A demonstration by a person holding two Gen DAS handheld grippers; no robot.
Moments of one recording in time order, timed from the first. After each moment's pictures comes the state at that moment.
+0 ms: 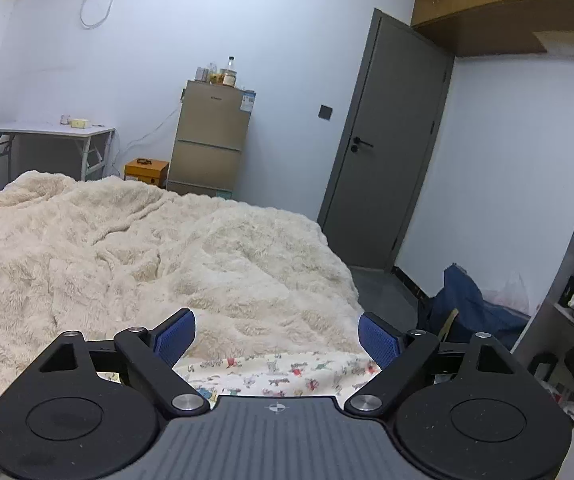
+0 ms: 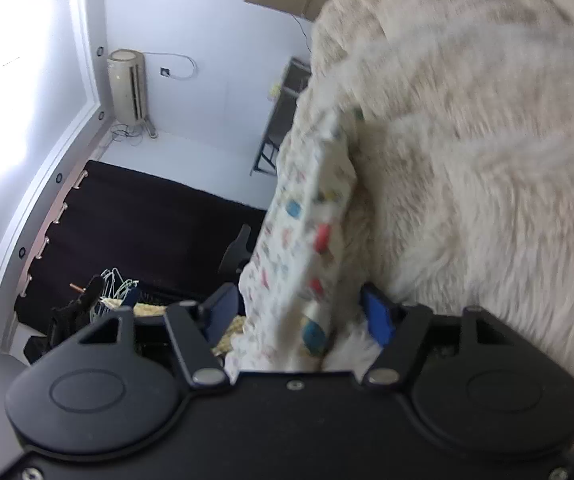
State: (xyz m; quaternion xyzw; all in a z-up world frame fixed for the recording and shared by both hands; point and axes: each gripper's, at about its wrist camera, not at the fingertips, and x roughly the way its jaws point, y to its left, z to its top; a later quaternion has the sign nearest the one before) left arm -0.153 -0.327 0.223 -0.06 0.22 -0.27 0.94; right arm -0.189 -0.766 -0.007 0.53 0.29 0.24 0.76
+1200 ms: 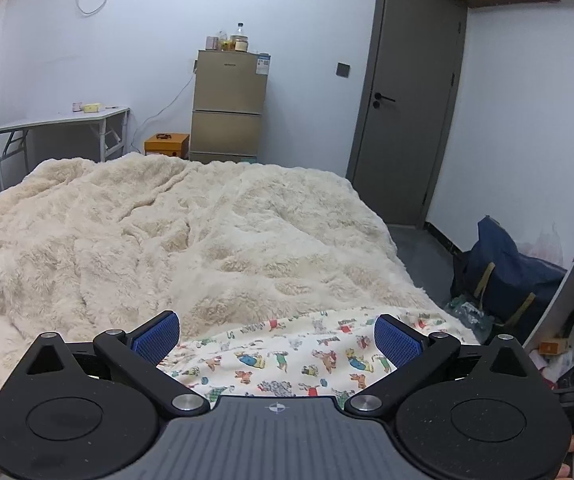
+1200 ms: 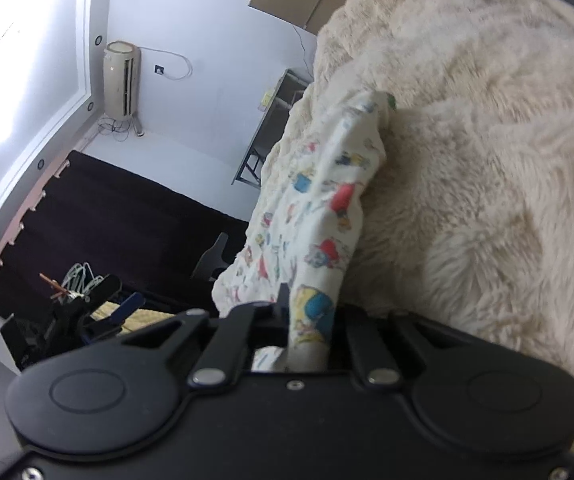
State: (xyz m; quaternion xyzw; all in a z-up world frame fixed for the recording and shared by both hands) left arm -0.131 -0.329 0.197 -0.01 0.25 -0.23 0.94; right arm -0.198 -0.740 0.032 0.48 0.28 0.21 0.81
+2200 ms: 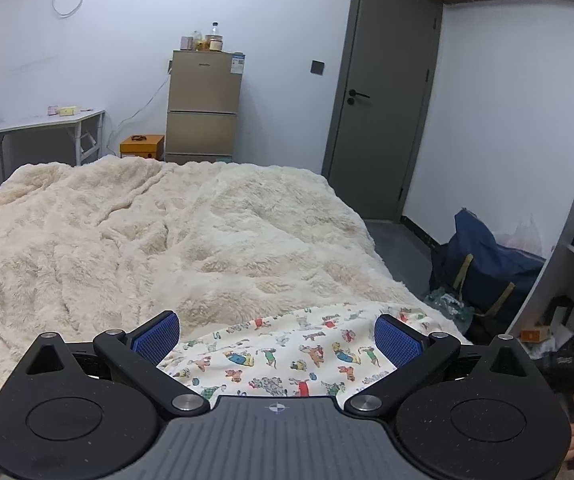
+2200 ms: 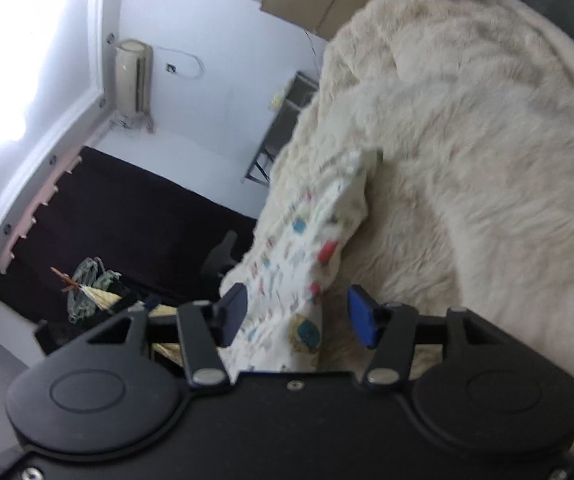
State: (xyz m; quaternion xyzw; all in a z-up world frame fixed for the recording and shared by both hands) left arm -0.126 -0.330 0.192 0.01 0.25 -0.27 0.93; right arm -0.216 -0.760 0.030 0.47 0.29 0.21 0.80
